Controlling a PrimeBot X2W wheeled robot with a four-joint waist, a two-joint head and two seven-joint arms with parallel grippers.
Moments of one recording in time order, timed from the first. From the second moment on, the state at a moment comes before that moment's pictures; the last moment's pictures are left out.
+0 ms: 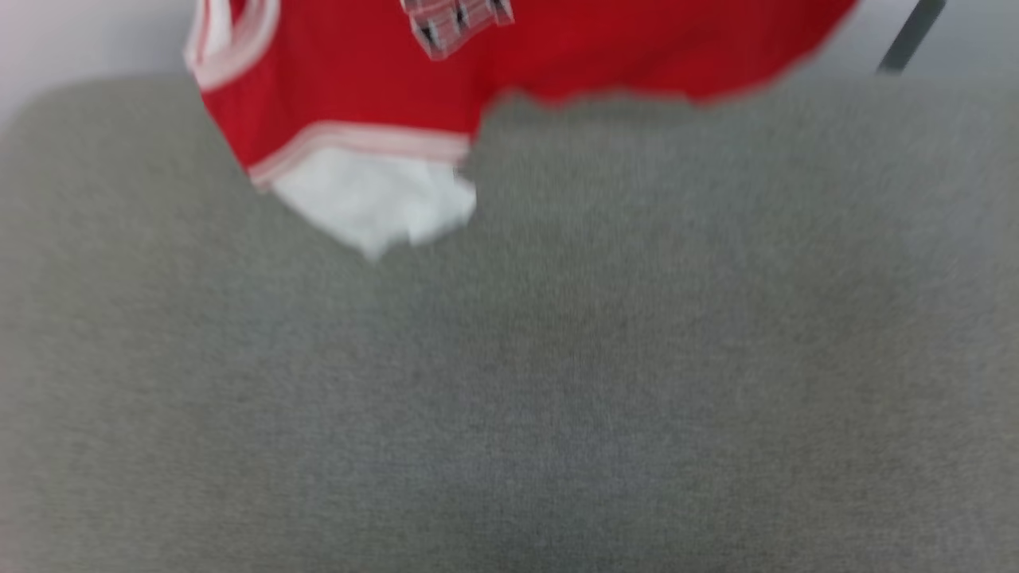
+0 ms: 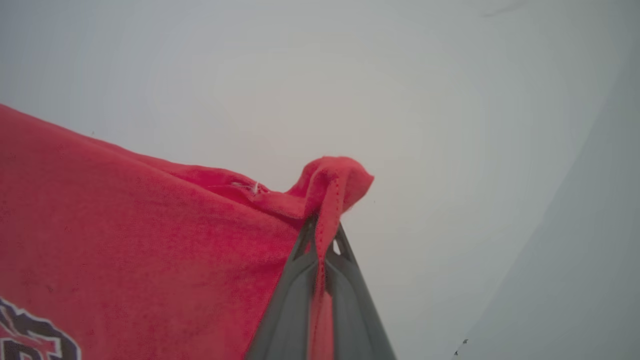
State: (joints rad) left arm -1.86 0.61 -0.97 0.92 -0.96 -0.13 -0.03; right arm -1.61 -0.33 0.53 0.95 0.51 0.13 0.08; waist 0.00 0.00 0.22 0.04
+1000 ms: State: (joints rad) left arm -1.86 0.43 -0.55 0.85 -0.67 -0.07 -0.26; right arm -1.62 -0.26 0.20 0.91 -0.15 0.13 -0.26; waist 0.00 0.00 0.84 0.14
